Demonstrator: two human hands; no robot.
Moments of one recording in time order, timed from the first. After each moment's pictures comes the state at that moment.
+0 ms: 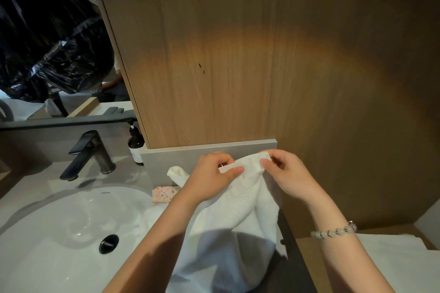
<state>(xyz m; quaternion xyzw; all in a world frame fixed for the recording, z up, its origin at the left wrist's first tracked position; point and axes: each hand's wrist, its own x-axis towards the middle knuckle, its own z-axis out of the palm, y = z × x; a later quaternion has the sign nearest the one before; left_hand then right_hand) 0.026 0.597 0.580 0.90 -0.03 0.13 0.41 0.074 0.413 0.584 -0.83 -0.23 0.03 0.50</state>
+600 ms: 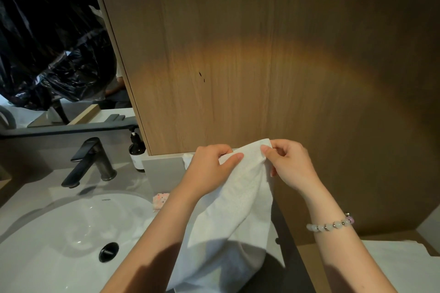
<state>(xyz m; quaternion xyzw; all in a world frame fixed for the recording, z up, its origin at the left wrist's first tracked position) 0.022 0.594 0.615 0.92 -0.03 0.20 0.35 0.074 0.420 0.616 -0.84 -0.19 -0.05 0.51</state>
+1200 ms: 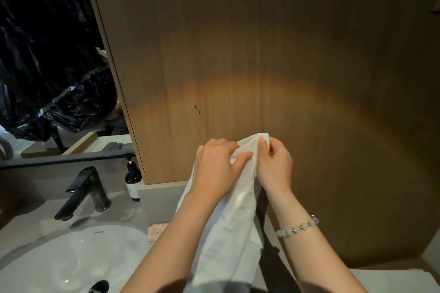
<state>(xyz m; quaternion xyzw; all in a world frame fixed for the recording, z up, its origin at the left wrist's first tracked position) 0.038 0.566 0.667 0.91 -0.04 0.37 0.20 0.082 0.459 0.650 -0.75 -0.07 -0.22 0.62</state>
